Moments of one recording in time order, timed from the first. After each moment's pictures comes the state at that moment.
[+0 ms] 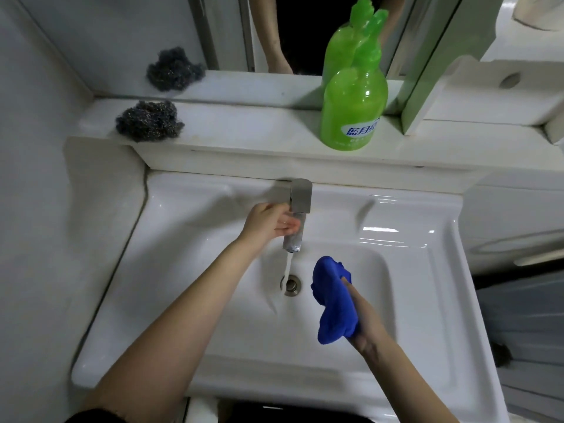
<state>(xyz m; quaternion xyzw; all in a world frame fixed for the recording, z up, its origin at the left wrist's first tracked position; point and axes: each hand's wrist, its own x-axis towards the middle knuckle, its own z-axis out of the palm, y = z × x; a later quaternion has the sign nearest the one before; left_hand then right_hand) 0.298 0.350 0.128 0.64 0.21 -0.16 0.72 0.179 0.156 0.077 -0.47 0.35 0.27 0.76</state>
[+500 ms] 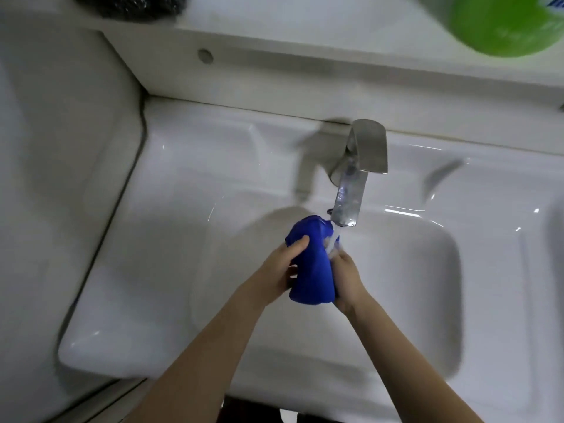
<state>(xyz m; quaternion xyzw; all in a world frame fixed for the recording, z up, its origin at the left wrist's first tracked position) 0.221 0.388 -0.047 0.49 0.28 -0.34 0.75 0.229 0.253 -0.028 -0.54 0.27 0.28 0.74</state>
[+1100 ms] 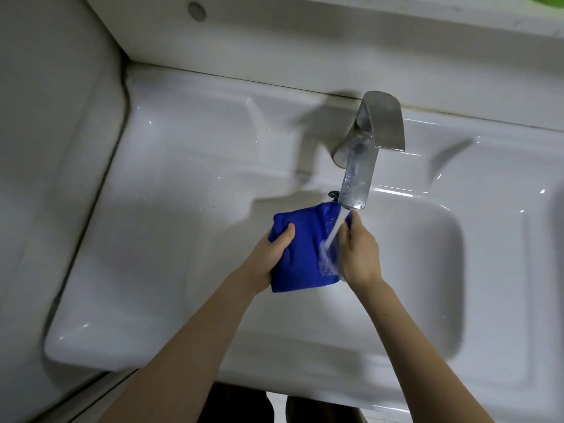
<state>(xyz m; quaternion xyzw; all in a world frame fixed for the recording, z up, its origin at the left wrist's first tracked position) 0.213 0.406 -0.059 0.50 0.27 -0.30 0.77 0.234 0.238 -0.036 -0.89 0.09 0.13 0.42</state>
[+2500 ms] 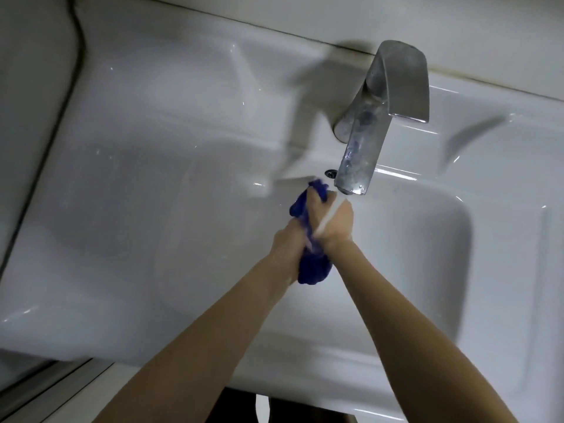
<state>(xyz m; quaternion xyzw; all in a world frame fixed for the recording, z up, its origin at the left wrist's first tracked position) 0.230 0.337 -0.092 0.47 0.47 -0.32 0.68 0.274 0.268 -0.077 -0.88 0.18 0.21 0.38</state>
